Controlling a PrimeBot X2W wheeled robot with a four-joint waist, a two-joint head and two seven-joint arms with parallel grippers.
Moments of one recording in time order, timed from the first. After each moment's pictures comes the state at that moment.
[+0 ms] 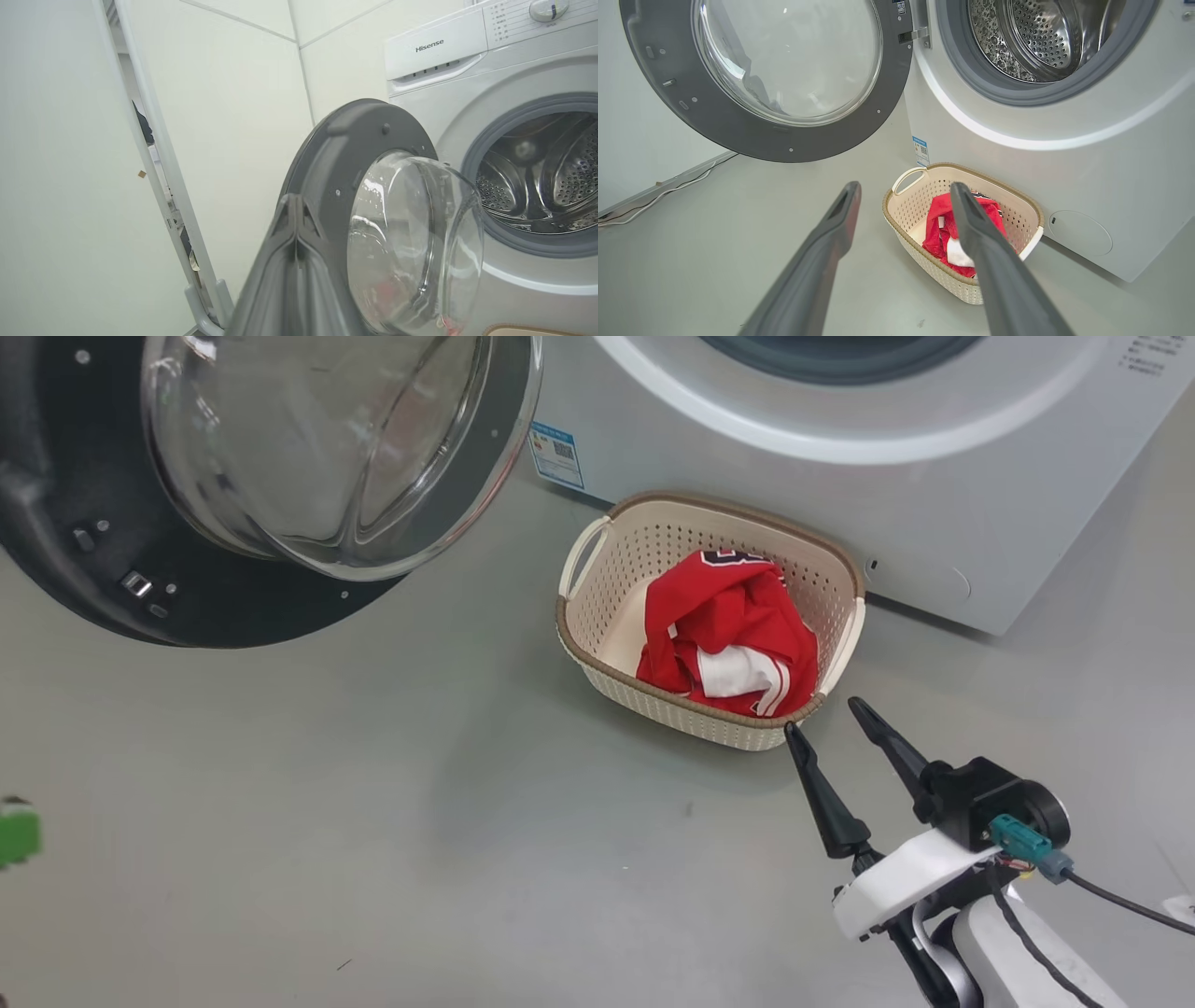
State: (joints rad) left arm -0.12 0.25 0.19 -0.08 -0.32 -0.04 -0.26; right arm -0.15 -0.21 0.46 0.19 0.41 0.11 -0.20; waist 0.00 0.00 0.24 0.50
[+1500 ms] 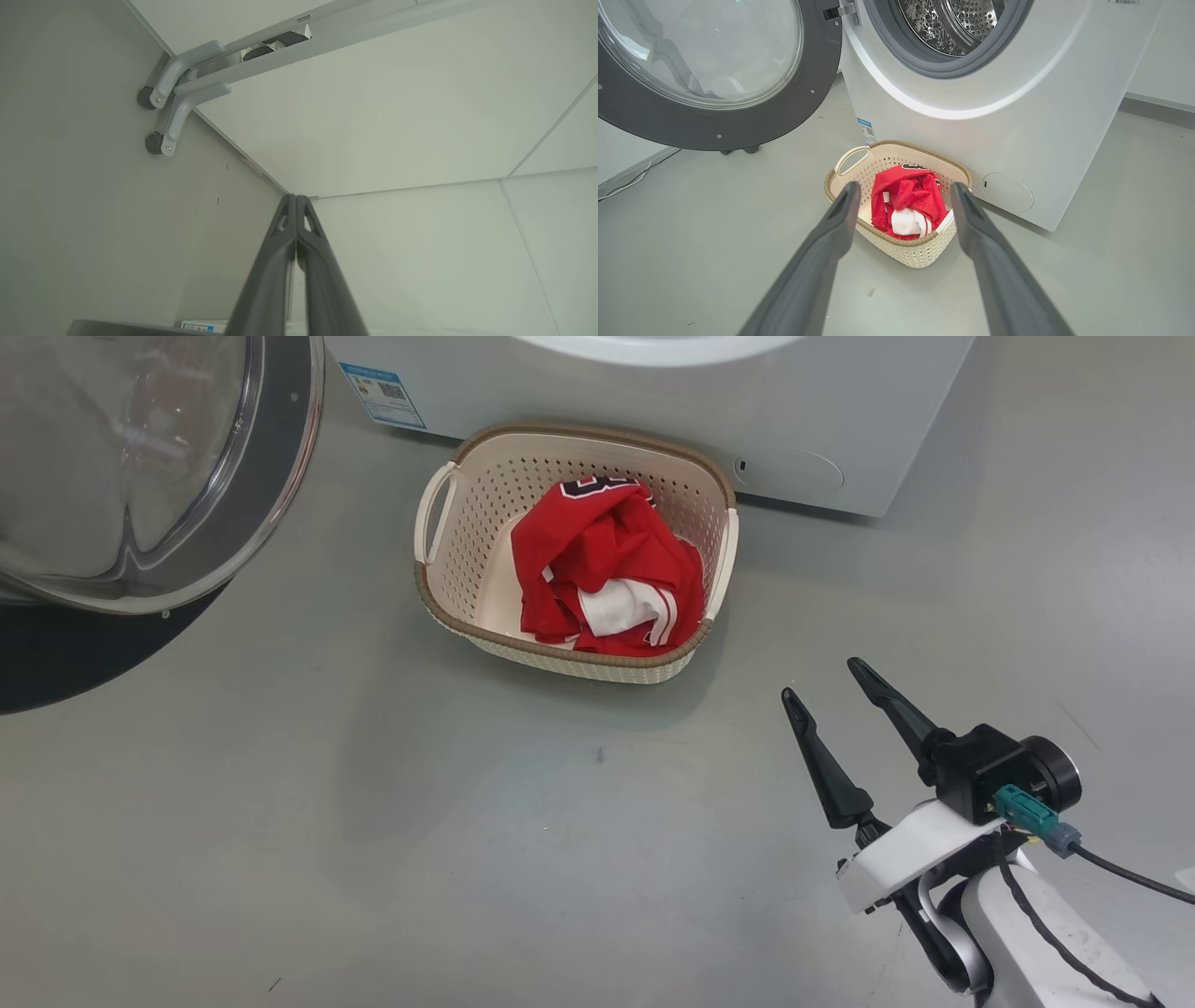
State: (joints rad) left arm -0.87 0.38 0.92 0.74 -1.14 0.12 0.22; right arm -0.21 -0.25 0.48 0.12 0.39 0.11 -0.16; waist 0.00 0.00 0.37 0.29
